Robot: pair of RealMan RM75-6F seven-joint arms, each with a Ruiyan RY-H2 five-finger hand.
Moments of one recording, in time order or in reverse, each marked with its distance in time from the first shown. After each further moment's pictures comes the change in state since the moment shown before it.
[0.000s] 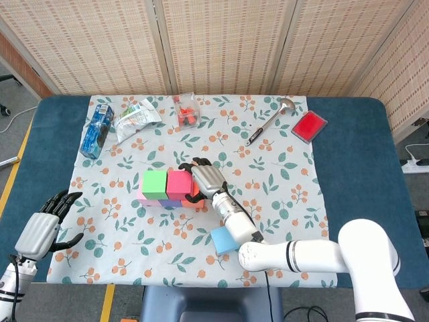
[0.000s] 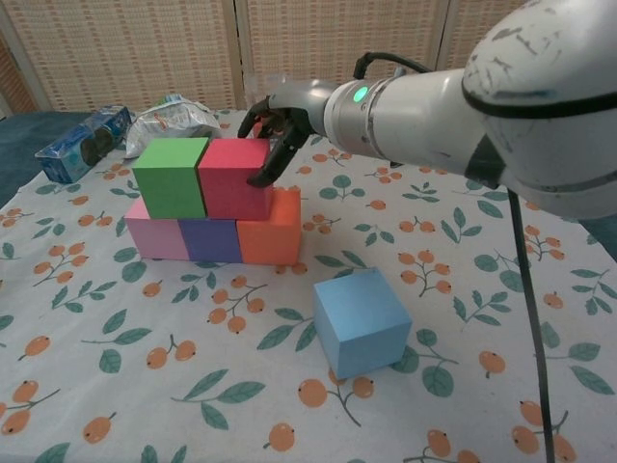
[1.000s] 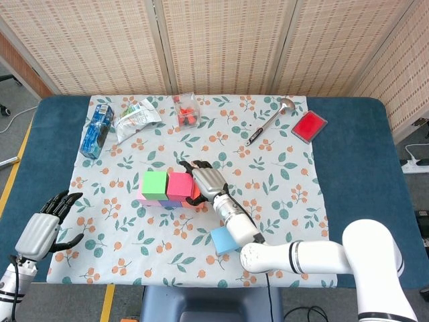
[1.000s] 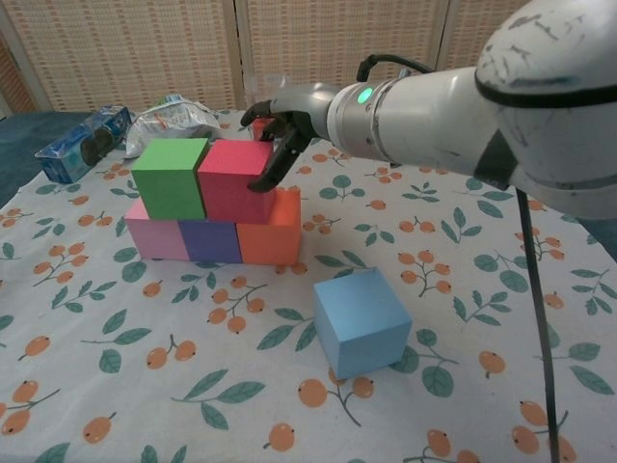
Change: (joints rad) left arm 0.000 -0.004 0.003 0.009 0.005 0.005 -0.008; right arm -0.018 0.012 0.012 -0.036 0.013 -0.007 -0.022
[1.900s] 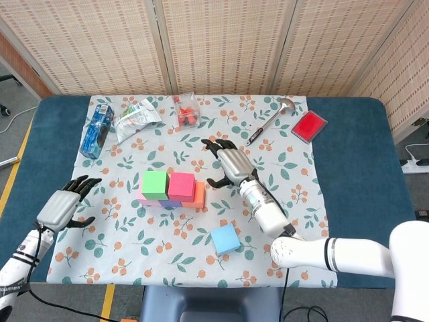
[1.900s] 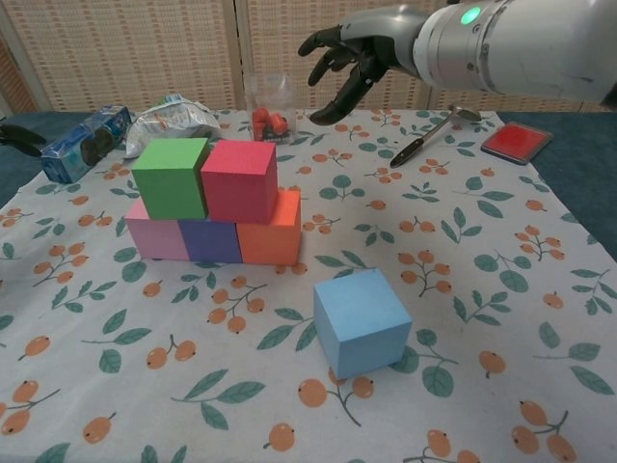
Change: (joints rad) left arm -0.216 -0.021 -0.055 0.119 -0.081 -0.337 -0.035; right arm -0.124 0.216 0.001 -0.116 -0.157 0.006 0.101
